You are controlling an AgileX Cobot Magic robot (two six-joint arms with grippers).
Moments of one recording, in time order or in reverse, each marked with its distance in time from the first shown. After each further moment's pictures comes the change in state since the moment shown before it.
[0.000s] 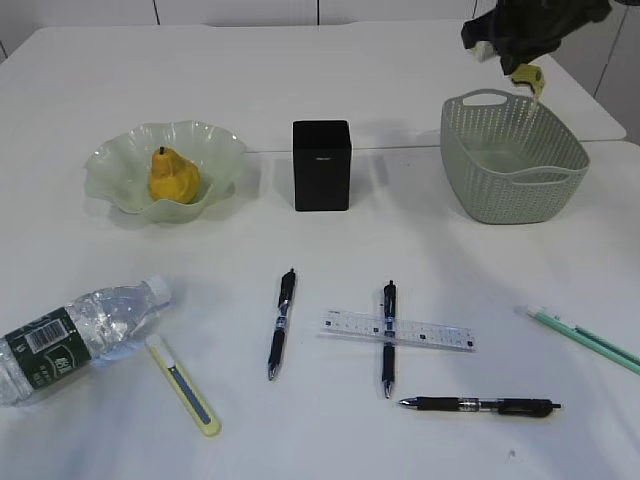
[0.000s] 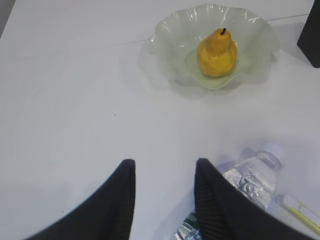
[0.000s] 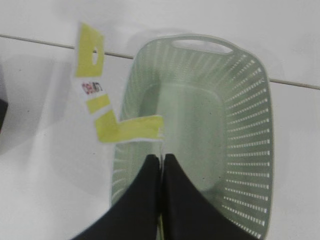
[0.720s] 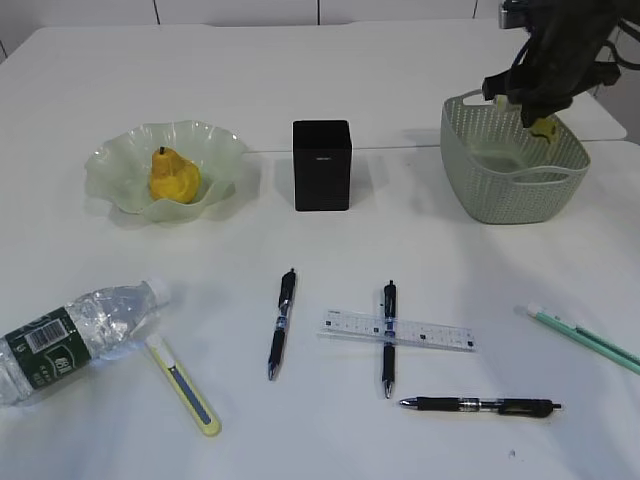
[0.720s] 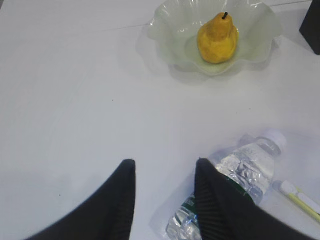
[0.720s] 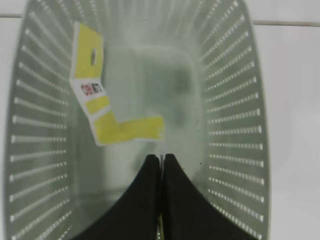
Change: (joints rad) left arm 0.000 0.000 0.000 -0.013 0.051 0.000; right arm -0.090 0.137 0.000 0.003 -0.032 0.055
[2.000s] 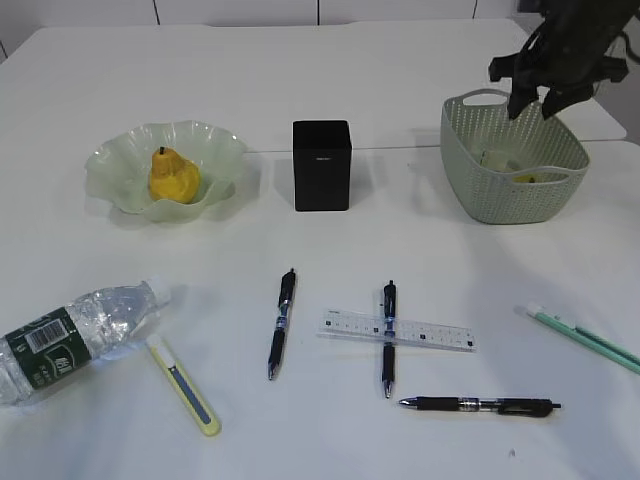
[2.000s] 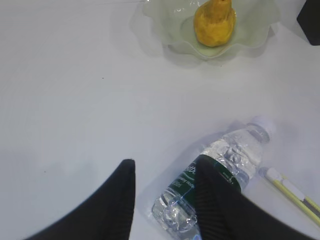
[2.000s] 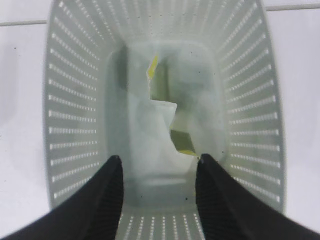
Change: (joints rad) left arm 0.000 0.000 0.000 -0.072 0.056 0.000; right arm -0.033 -0.032 -0.012 0.140 0.051 -0.022
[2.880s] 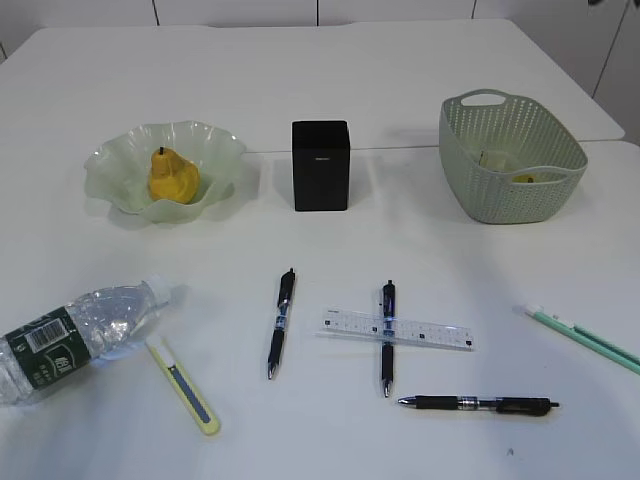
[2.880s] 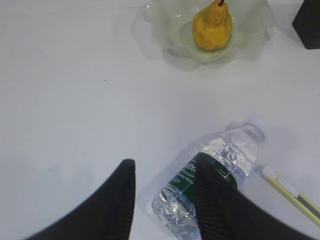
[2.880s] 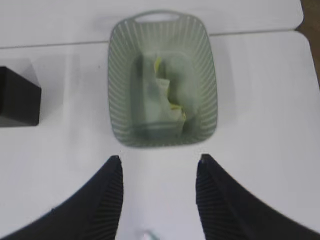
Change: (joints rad) left arm 0.000 -0.058 0.000 0.000 0.041 0.000; right arm 0.000 -0.439 0.154 0.016 0.159 -0.002
